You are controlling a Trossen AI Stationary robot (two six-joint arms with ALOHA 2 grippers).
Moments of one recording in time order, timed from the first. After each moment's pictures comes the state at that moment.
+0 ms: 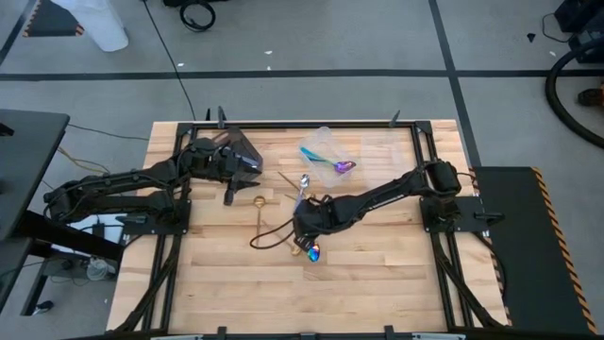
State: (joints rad) left arm 0.47 0.91 0.43 0.14 0.44 0.24; right arm 0.20 2.00 1.43 -0.62 0.31 0.79
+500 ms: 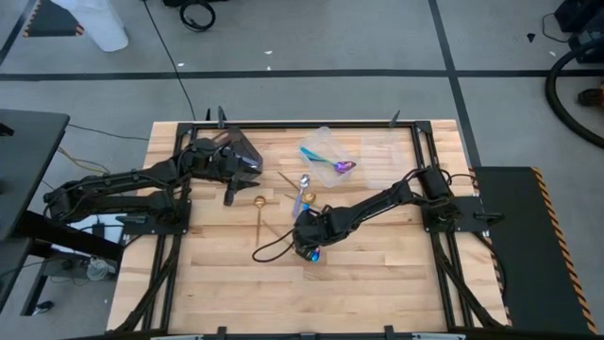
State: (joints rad) left arm 0.47 0.91 0.43 0.13 0.43 0.23; right arm 0.24 2.10 1.44 -0.63 0.25 0.83
